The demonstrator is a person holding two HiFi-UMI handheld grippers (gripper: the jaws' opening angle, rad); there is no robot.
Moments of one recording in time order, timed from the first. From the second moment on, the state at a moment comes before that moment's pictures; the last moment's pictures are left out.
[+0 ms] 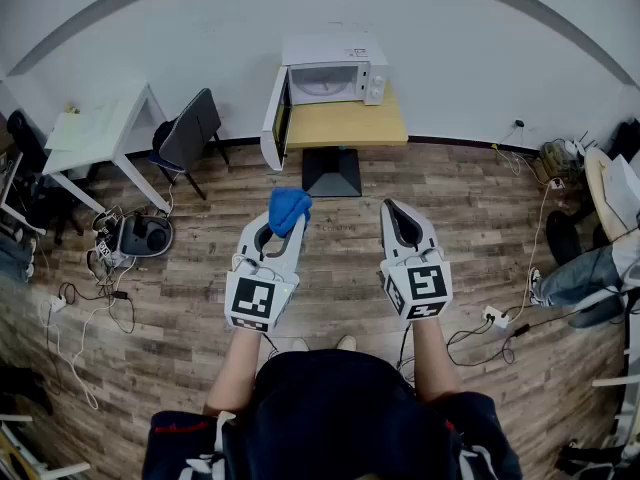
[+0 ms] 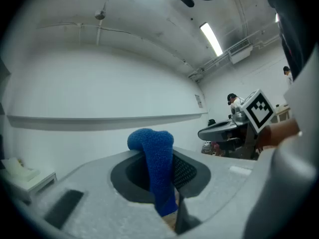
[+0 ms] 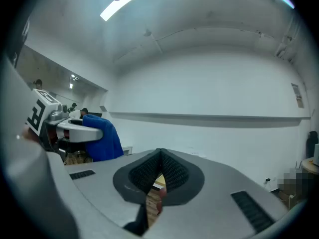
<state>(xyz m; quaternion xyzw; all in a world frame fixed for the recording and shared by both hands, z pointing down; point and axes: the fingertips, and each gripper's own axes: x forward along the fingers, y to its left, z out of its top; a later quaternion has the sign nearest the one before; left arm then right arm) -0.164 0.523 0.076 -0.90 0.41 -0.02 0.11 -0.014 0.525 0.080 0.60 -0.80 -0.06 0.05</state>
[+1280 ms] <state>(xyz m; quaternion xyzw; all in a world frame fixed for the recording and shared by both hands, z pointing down) -0.103 0.529 0.085 -0.89 0.45 0.00 0.08 0.046 0.527 0.108 0.56 -0.82 -0.07 0.06</state>
